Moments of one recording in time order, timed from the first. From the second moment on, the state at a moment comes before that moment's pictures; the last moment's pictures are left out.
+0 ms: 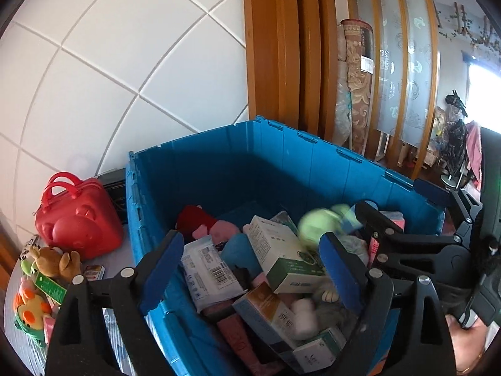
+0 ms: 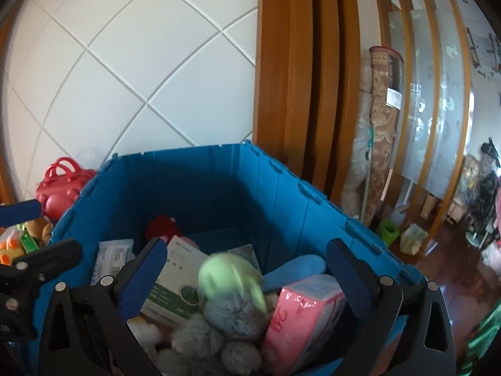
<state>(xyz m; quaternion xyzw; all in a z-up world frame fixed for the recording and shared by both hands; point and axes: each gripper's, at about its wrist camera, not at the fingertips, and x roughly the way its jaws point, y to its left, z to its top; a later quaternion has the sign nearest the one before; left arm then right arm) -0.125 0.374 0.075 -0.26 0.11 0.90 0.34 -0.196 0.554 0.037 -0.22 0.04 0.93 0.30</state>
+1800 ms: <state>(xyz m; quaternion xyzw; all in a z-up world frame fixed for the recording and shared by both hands) -0.048 0.182 0.078 -0.21 0.07 0.93 0.29 -0.116 0.342 0.049 -0.24 0.06 0.91 0.33</state>
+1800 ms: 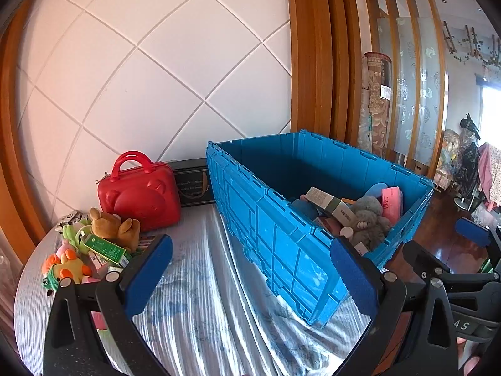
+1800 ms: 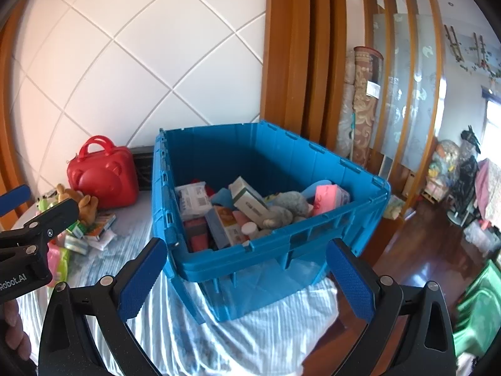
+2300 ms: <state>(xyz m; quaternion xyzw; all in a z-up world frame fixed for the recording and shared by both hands) -0.050 0.204 0.079 -0.22 0.07 0.93 0.30 -0.112 0.363 0.051 -0.24 0.06 0.90 0.35</state>
